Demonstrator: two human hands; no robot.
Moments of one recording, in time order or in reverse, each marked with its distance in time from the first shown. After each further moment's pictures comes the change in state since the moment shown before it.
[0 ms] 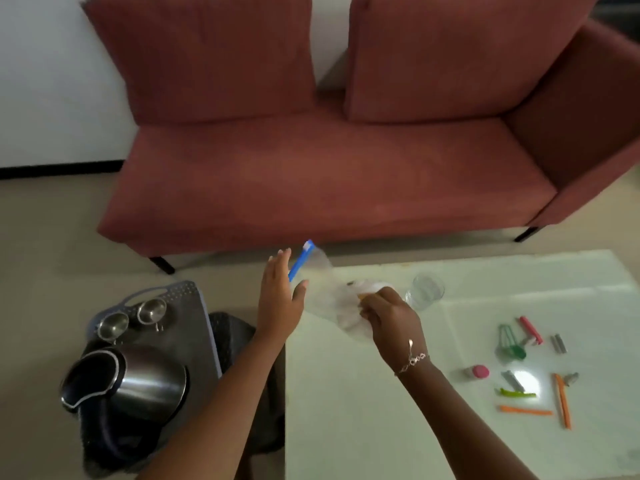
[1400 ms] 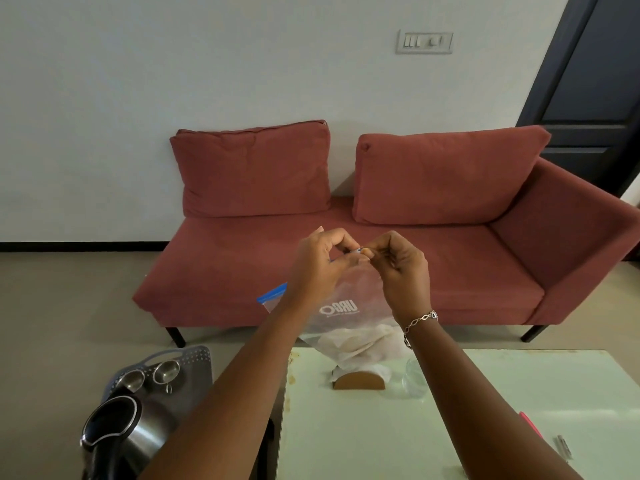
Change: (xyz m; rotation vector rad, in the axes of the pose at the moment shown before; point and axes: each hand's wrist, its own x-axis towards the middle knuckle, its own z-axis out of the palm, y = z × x) left_hand 0.006 0.207 -0.100 -0.260 0.169 0.532; right_hand 0.081 -0.100 -0.161 0.723 0.267 -0.148
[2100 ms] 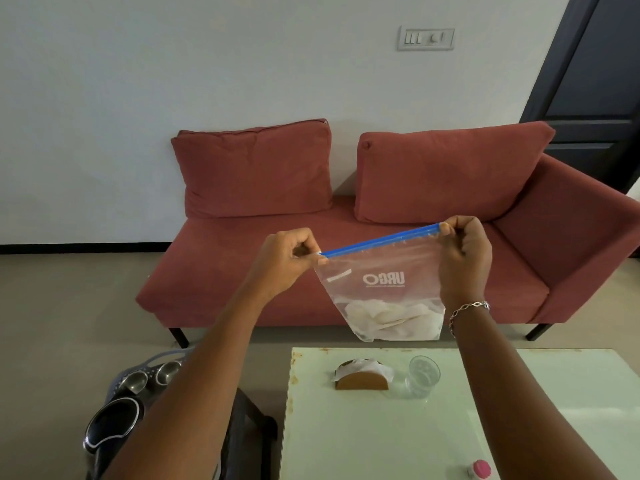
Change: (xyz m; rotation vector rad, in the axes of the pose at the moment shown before) left_hand 0.009 -0.032 -0.043 0.143 -0.182 -0.134; right_hand 0.025 0.011 -0.050 -0.072 0.388 0.024
